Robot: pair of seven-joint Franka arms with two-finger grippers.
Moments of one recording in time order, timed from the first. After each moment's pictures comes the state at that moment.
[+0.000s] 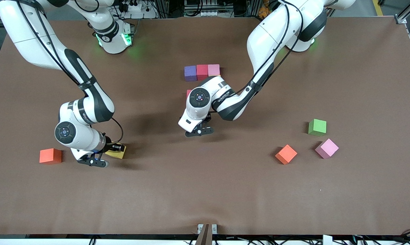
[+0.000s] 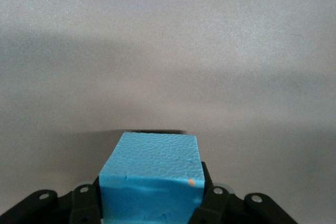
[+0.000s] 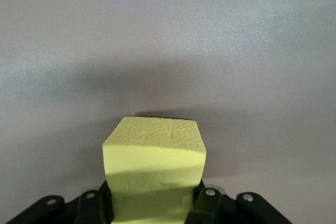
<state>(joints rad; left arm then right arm) -0.63 1.00 -0.32 -1.18 0.13 2.18 -1.04 -0.12 0.63 0.28 -1.78 -0.16 2.32 0.41</state>
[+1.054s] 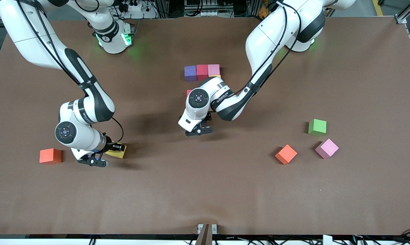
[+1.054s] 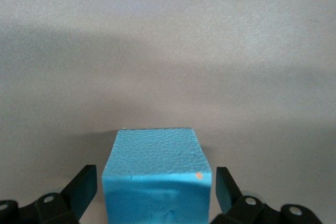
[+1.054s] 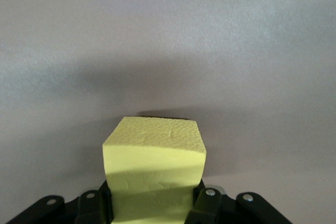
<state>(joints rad) -0.63 1.02 -0.32 -1.18 0.13 2.19 -1.04 -0.11 0.63 0.28 -1.77 -0.16 2.29 0.41</state>
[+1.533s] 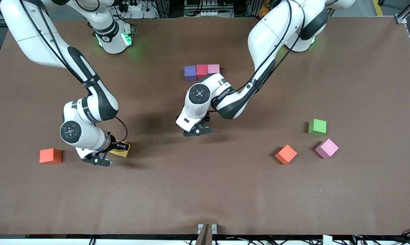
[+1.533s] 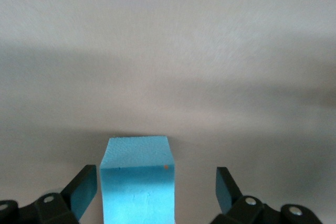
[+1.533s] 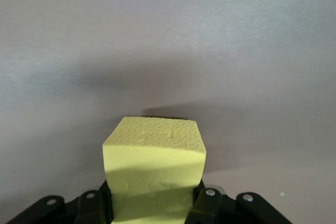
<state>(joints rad) -0.62 0.95 -0.31 -1.16 0.13 2.19 -1.04 -0.09 0.62 0.31 -1.76 -0.16 2.28 0.50</state>
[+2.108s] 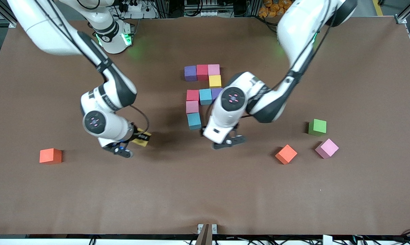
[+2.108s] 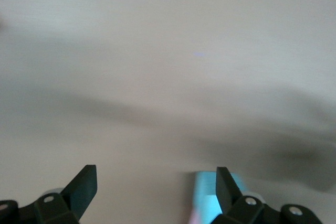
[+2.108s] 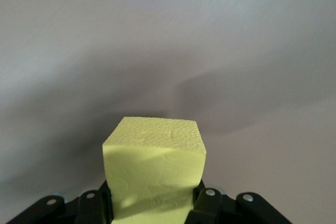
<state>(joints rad) -0.41 0.73 -0.31 -1.27 0.13 1.94 -0.97 -0.08 0.58 0.55 -1.72 -0.15 2.09 0.90</state>
